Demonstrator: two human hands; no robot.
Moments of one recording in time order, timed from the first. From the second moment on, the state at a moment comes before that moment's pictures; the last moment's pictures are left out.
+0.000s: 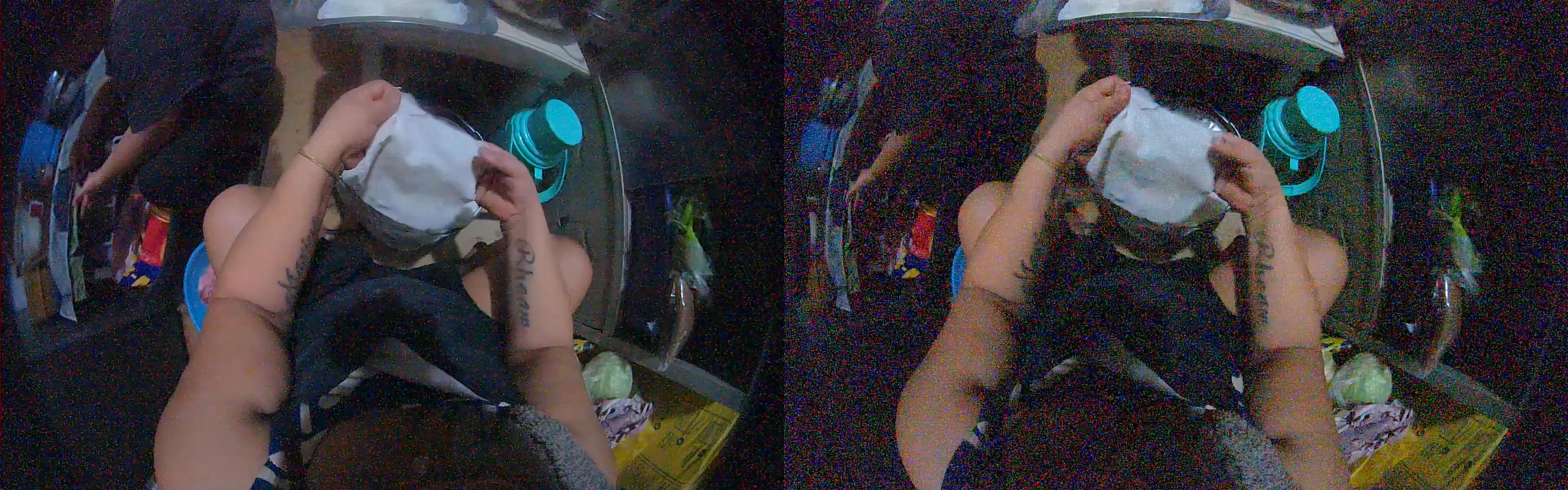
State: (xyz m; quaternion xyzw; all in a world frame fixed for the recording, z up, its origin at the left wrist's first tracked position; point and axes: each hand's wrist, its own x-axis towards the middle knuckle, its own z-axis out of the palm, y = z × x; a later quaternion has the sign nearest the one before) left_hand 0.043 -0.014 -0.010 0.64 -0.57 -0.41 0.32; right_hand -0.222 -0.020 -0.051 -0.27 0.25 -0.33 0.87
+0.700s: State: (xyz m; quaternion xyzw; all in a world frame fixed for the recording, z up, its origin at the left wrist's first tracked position) left_hand 0.051 -0.025 -0.028 0.60 -0.44 -0.49 0.45; right_hand -0.218 -0.023 -0.046 -0.37 0.32 -0.34 0.80
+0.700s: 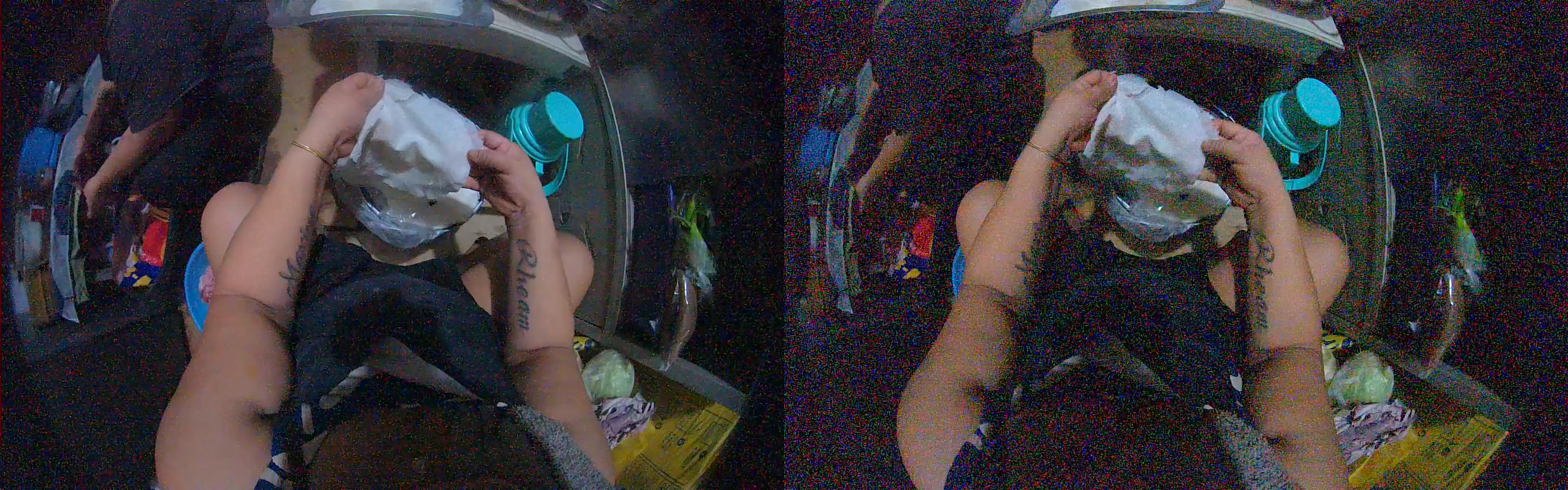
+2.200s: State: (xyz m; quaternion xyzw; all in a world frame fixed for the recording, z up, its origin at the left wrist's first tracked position) left_hand -0.023 0.021 -0.044 0.53 -0.79 -0.09 0.31; right_hand -0.191 -0.005 -0.059 -0.42 0.38 -0.31 0.77
